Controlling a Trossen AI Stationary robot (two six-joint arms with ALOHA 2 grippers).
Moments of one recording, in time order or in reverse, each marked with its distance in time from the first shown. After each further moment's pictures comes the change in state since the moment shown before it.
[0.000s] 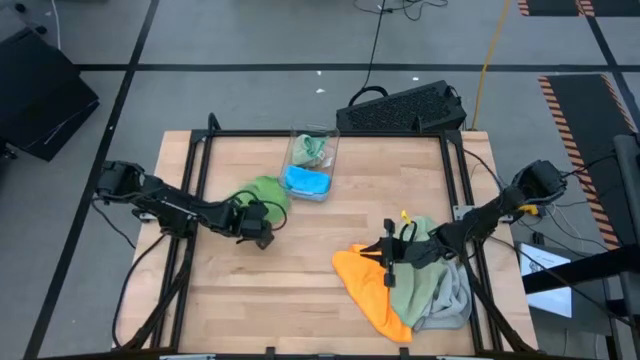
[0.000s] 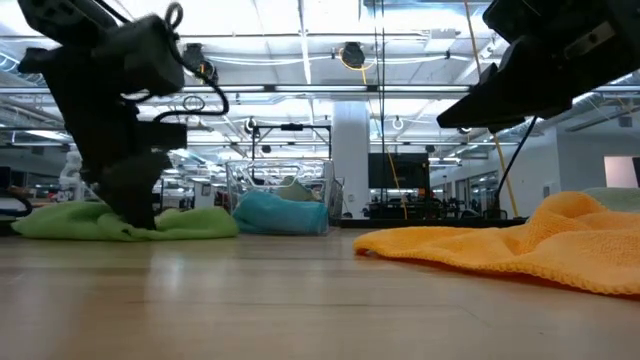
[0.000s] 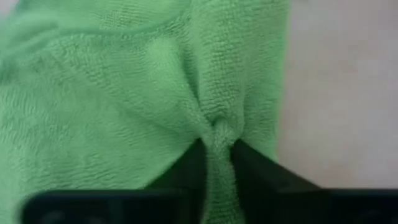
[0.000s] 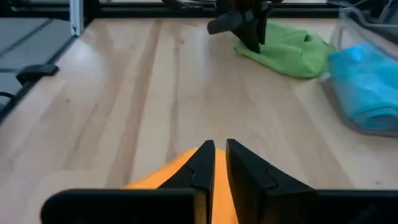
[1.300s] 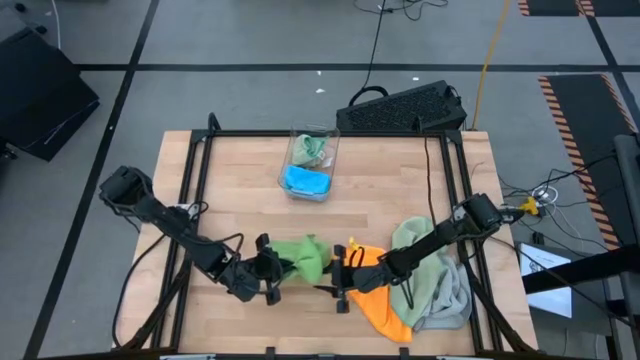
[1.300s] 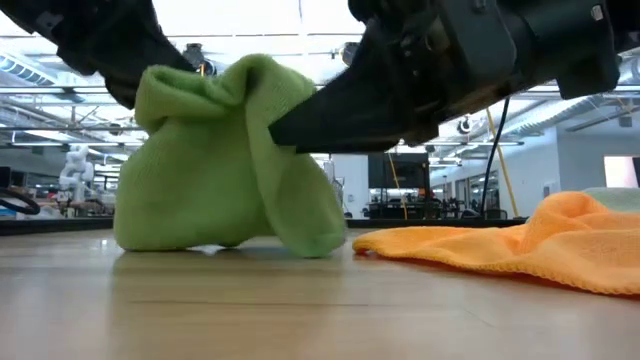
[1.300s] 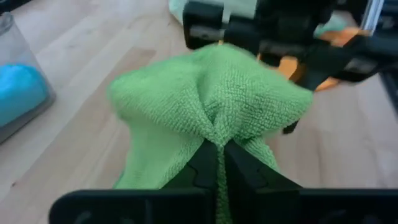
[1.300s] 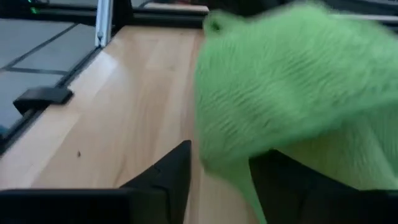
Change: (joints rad) left arm -0.449 0.097 0.181 0.529 -0.298 0.283; right arm -0.040 0.609 0.490 0.200 -0.109 -0.108
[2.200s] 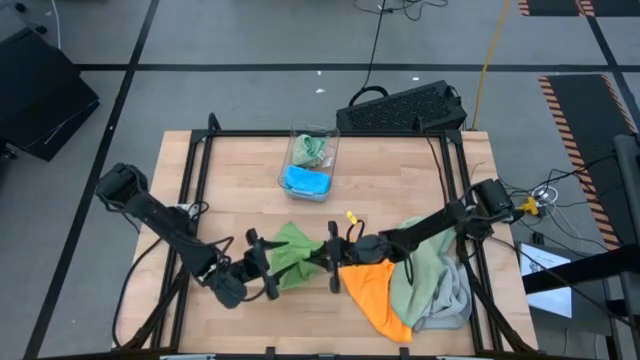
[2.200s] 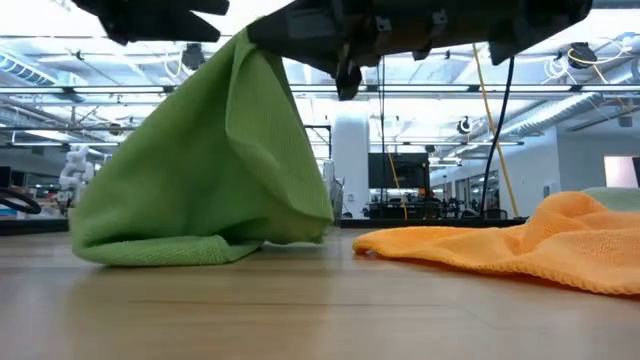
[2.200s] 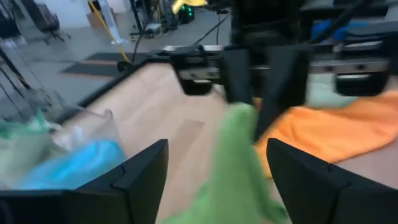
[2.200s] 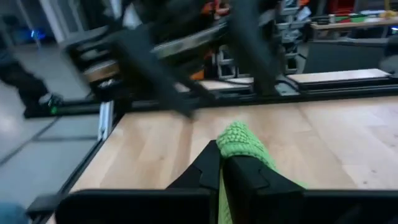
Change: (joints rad) left arm -0.073 -0.048 0.036 0.073 -0.356 0.178; right arm -0.148 -0.137 0.009 0.106 -0.136 0.020
